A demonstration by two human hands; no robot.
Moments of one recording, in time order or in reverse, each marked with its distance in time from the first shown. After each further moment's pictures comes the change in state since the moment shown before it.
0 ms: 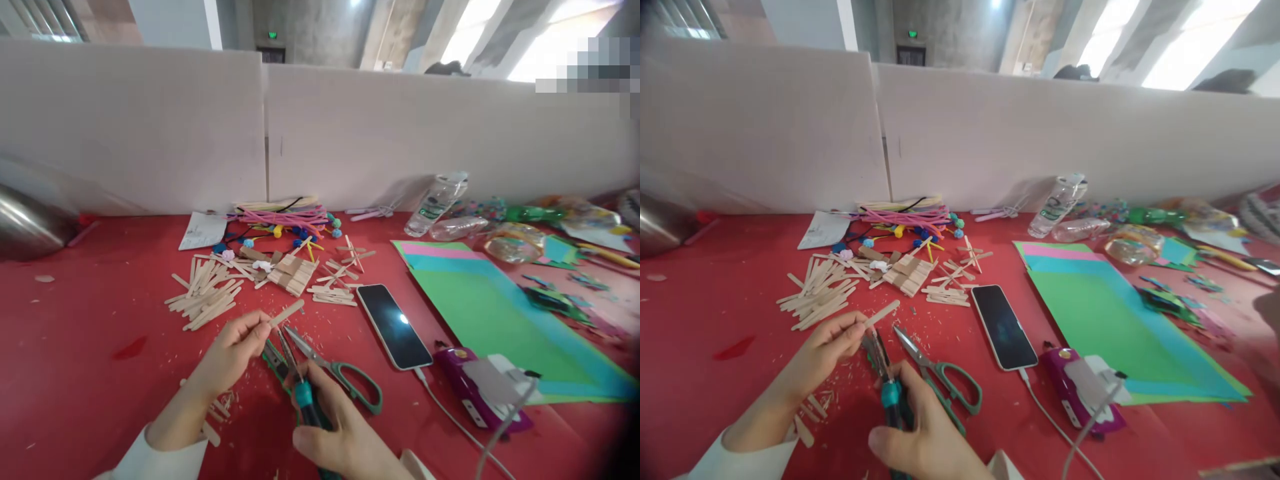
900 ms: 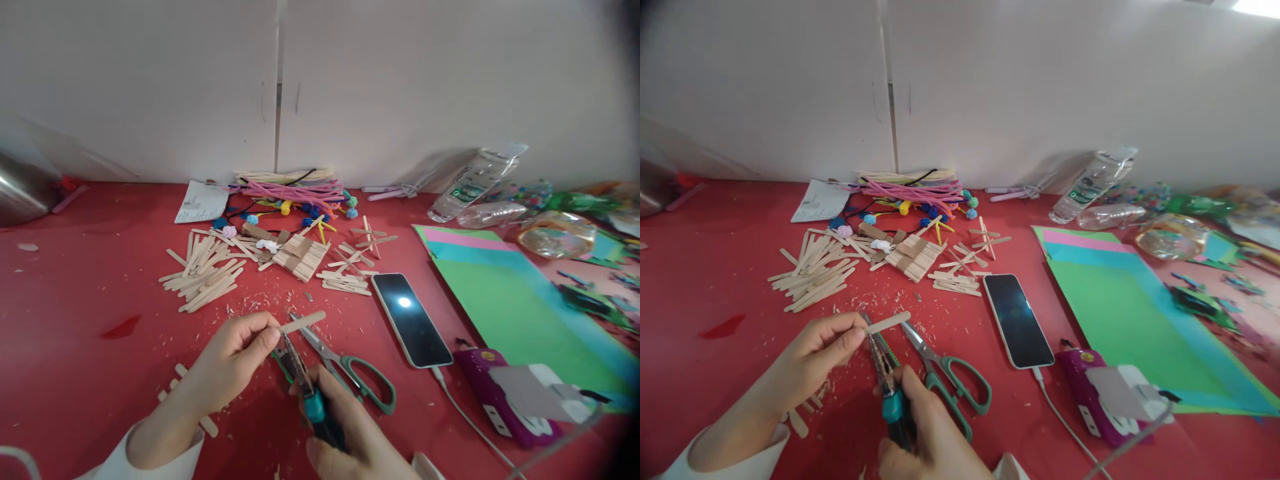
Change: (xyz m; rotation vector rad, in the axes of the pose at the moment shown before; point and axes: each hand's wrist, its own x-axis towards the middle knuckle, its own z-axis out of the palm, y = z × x) left_hand -0.007 0.004 0.002 0.126 -0.050 -0.071; right_hand -0.014 0.007 -0.008 -0.071 -0.001 0.267
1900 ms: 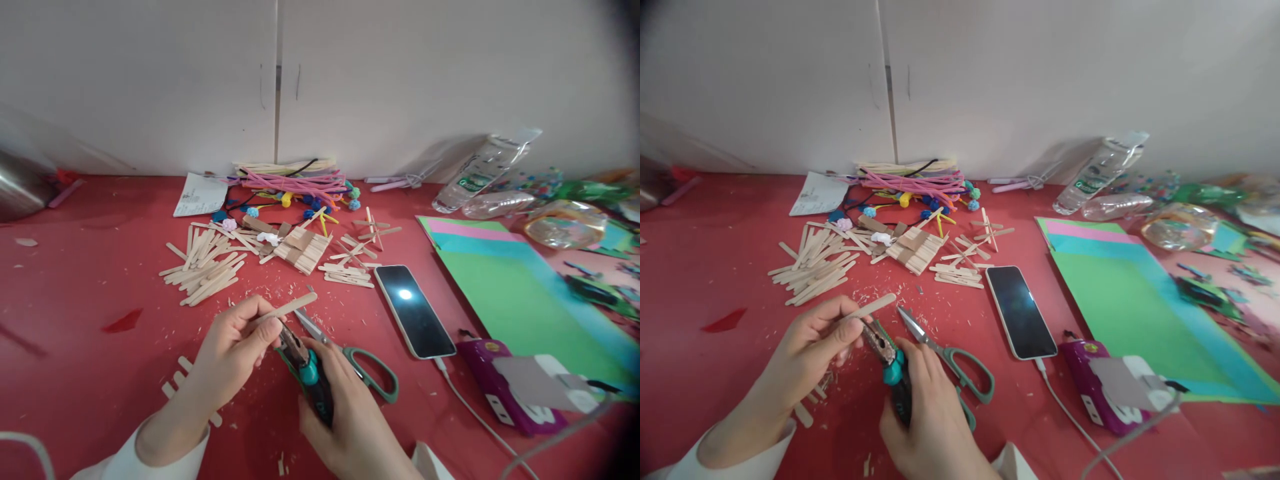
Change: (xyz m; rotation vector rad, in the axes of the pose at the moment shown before) left_hand -0.002 -0.003 0.006 -0.187 0.147 0.017; right_hand 0.016 -0.018 0.009 -0.653 0.263 -0.389
